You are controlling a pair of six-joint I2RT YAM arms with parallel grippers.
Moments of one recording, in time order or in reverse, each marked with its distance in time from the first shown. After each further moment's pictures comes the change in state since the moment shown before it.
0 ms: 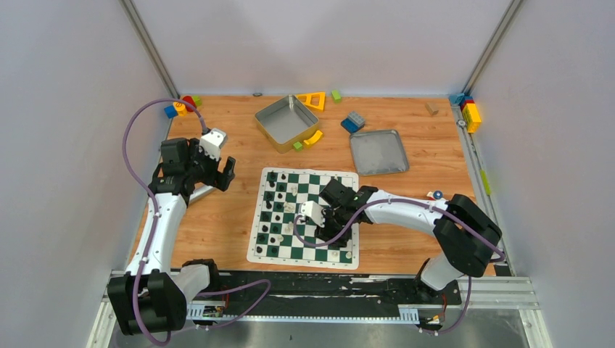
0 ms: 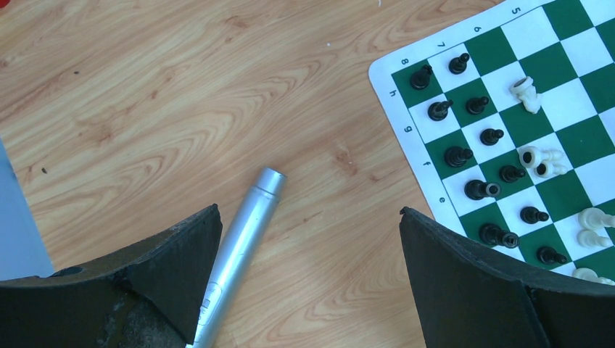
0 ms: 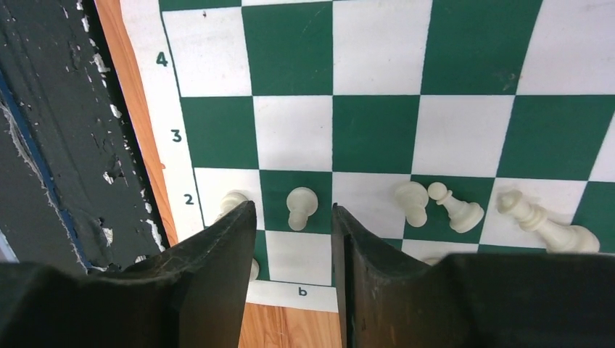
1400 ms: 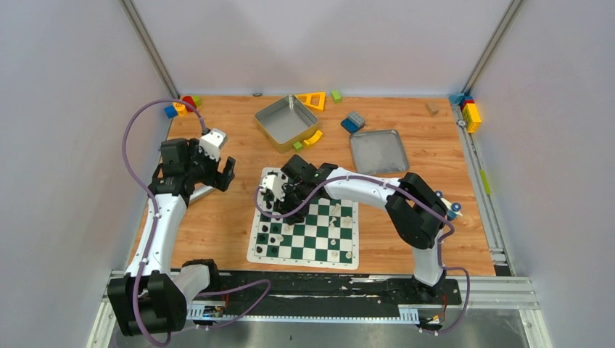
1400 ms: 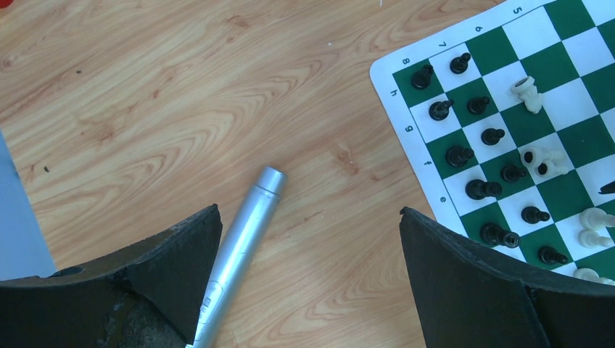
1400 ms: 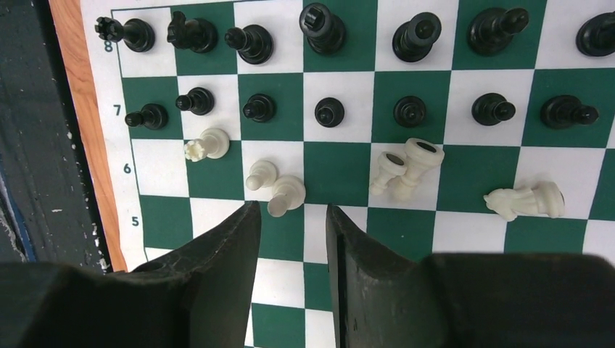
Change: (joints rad) left arm 0.000 -0.007 -0.004 0.001 -0.004 0.000; right arm 0.021 0.374 0.499 0.045 -0.070 0.068
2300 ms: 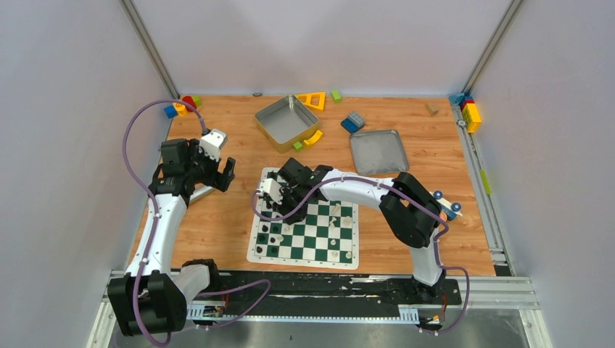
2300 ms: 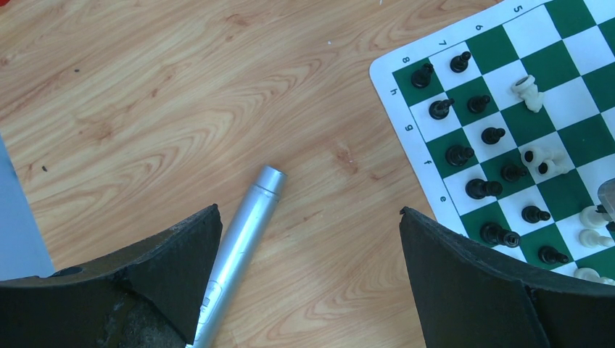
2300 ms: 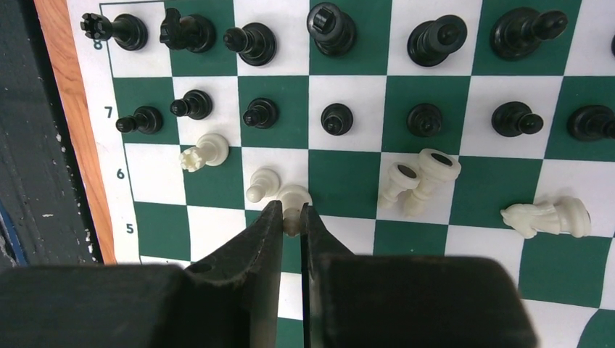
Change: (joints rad) left arm 0.000 0.000 -0.005 0.002 0.000 0.000; right arm 0.019 0.045 0.024 -0.011 0.015 -0.004
